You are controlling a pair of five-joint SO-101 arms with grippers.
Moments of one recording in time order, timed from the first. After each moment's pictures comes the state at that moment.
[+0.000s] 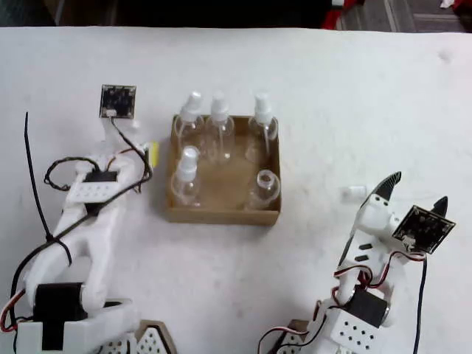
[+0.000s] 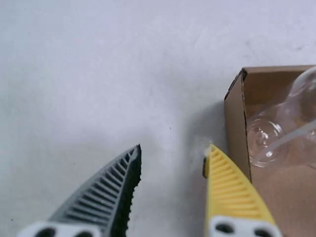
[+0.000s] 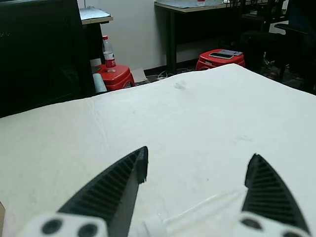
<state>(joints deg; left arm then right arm) -8.5 -11.3 50.0 17.7 -2.0 23.6 -100.2 96.4 20.6 -0.8</state>
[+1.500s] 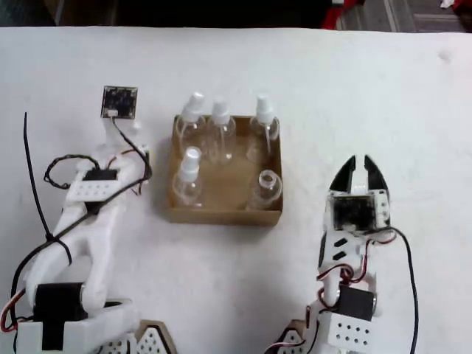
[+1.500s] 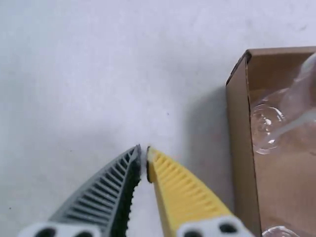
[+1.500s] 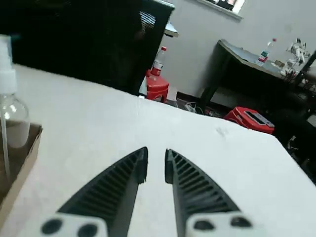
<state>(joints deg) -8.3 -11.3 49.0 21.8 -2.0 8.7 -100.2 95.4 17.3 24.3</state>
